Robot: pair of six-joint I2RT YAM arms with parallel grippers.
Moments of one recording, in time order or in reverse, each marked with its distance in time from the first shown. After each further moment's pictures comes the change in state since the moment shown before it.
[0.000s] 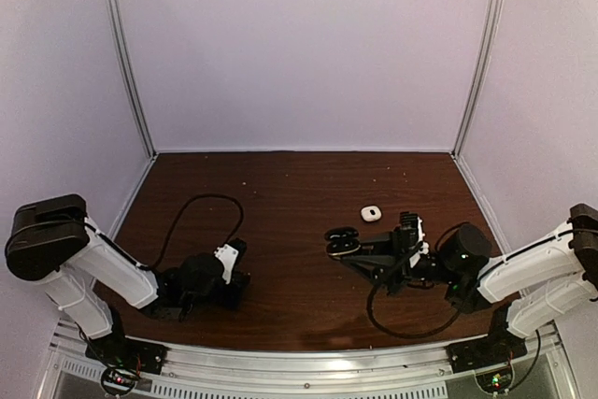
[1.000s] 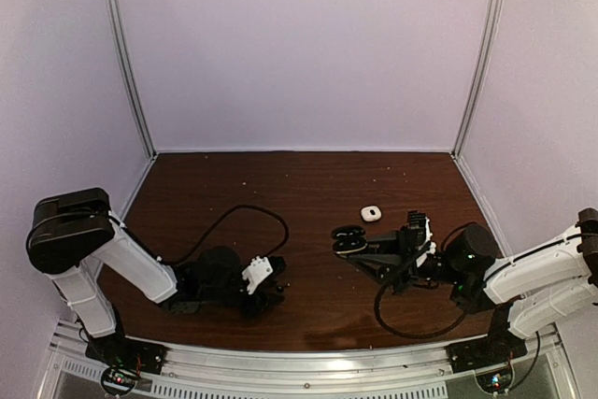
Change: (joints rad) left arm 0.005 0.163 0.146 0.085 0.426 0.419; right arm -0.010 -0.065 -0.024 -0.027 0.005 -0.005
